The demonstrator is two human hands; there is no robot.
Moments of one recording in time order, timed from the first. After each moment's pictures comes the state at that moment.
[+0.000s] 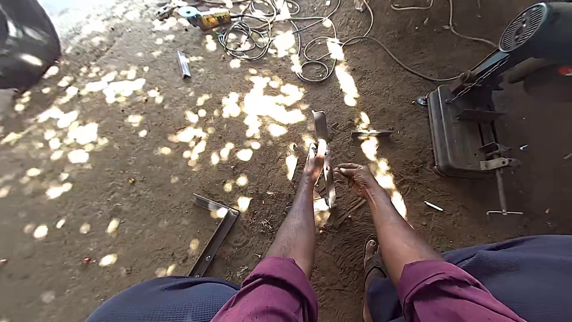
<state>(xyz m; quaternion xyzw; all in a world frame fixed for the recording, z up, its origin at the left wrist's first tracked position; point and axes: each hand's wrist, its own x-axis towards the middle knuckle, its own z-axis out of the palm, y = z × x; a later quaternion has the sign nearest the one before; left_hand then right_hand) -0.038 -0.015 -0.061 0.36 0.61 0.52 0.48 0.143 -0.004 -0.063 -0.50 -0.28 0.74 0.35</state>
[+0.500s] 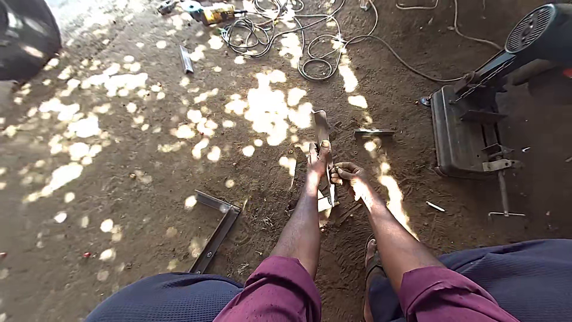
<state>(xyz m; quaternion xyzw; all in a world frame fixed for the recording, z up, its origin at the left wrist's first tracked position) -0.040 -0.015 -0.081 0.38 0.61 0.55 0.42 0.128 -0.028 -0.077 -0.42 -0.38 0.73 0.39</state>
